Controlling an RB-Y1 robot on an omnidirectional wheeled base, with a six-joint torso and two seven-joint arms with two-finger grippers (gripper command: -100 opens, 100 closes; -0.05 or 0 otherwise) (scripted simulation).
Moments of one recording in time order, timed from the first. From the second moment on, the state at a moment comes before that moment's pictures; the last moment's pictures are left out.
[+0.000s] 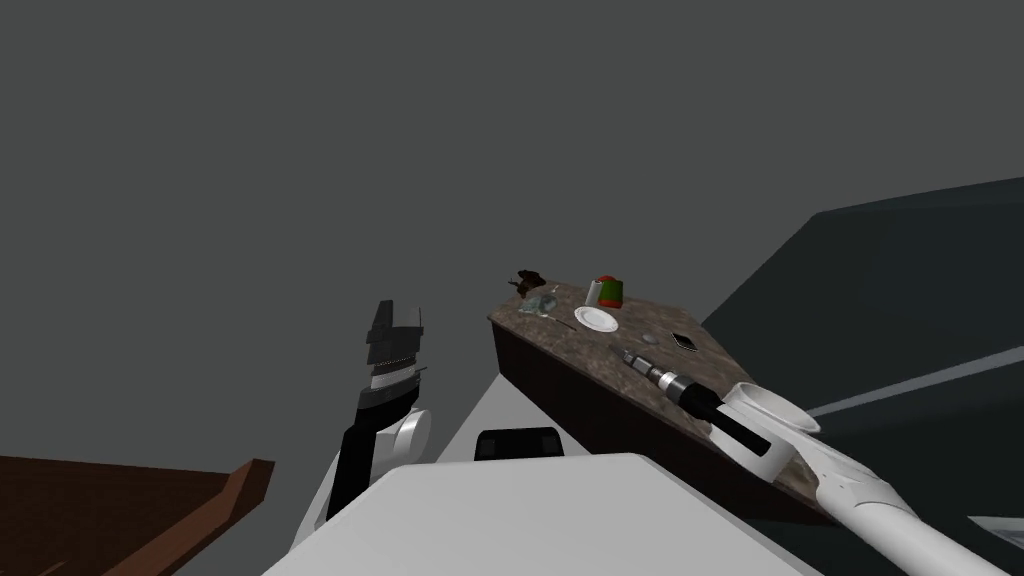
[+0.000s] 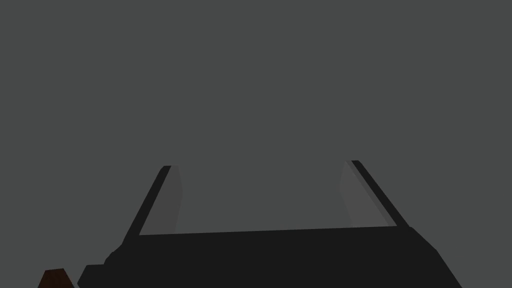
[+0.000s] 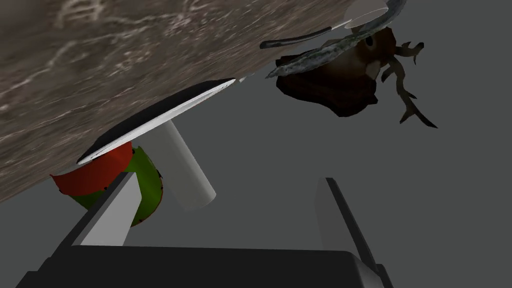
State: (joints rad) left arm 0.51 -0.03 0.01 -2.34 0.00 -0.47 -0.04; right arm 0.39 -0.95 0.03 -1.44 0.24 -0.44 -0.07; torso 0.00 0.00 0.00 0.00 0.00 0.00
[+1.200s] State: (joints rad) left arm 0.51 -0.03 0.01 -2.34 0.00 -0.47 -0.04; right arm 0.37 -1.23 0.13 -1.13 0.34 -0.40 -0.07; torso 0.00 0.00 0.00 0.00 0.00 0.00
